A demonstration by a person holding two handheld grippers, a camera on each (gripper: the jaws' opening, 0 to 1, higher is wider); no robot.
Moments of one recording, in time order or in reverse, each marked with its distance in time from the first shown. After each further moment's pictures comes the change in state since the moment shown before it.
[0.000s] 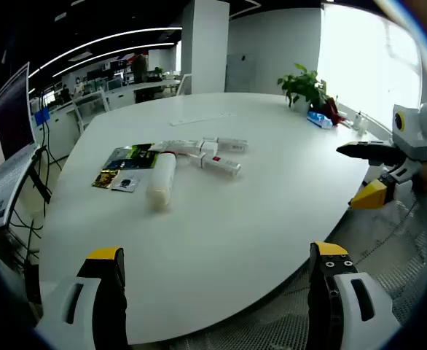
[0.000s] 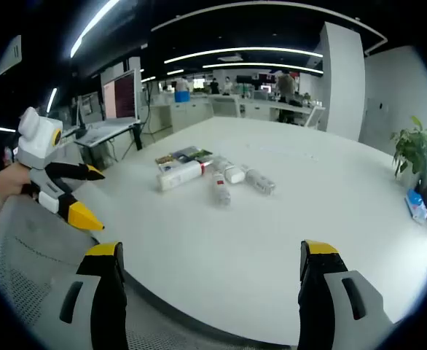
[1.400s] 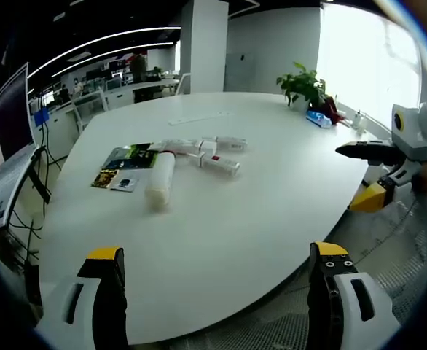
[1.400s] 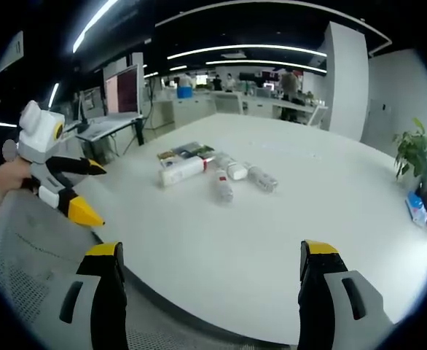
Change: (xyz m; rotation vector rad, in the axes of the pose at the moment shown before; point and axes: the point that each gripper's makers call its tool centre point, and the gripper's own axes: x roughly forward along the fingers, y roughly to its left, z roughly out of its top) left arm 0.001 0.002 -0.001 0.003 0.003 -0.002; right arm 0.002 0.002 -0.003 -0.018 0.018 0.009
